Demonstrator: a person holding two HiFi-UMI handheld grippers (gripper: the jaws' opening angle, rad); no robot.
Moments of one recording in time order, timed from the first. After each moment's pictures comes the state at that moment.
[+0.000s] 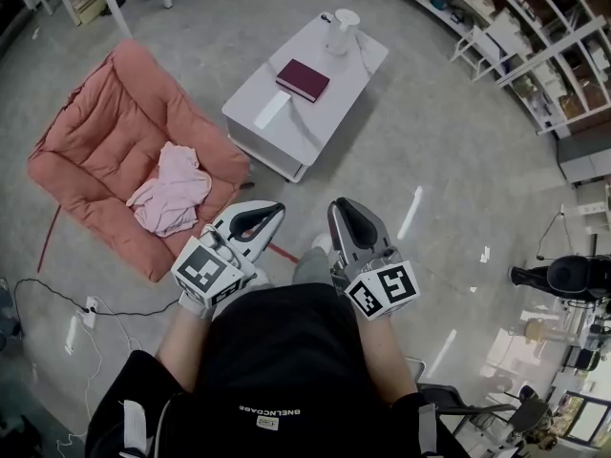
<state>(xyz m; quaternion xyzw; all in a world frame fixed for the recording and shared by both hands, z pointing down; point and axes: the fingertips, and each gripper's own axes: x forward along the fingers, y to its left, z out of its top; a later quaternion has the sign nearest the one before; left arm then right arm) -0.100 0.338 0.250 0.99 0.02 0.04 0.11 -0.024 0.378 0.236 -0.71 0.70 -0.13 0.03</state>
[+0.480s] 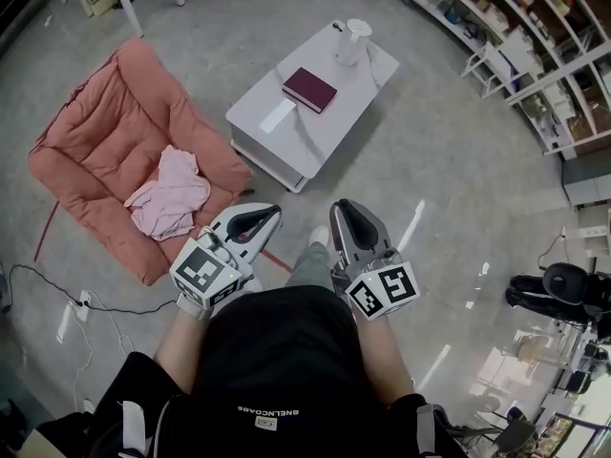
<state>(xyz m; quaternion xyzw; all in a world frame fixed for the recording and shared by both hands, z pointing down) -0.063 0.304 0.261 0.99 -0.02 0.05 0.12 0.025 0.343 0.245 -0.69 0.71 -0.14 0.04</state>
